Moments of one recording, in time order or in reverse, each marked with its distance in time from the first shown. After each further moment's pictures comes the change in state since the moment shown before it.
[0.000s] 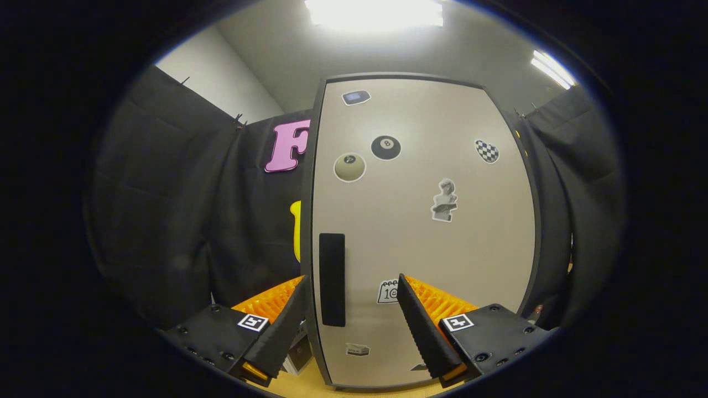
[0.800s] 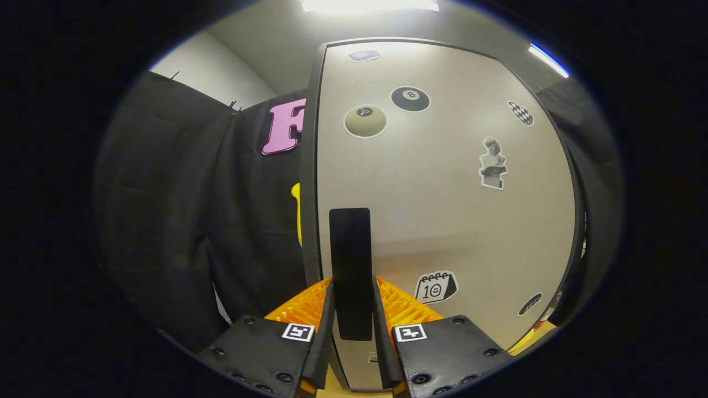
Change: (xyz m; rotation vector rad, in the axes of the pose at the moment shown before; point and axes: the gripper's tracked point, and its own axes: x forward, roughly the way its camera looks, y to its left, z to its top) arm 0.054 0.025 -0.024 0.025 0.086 0.010
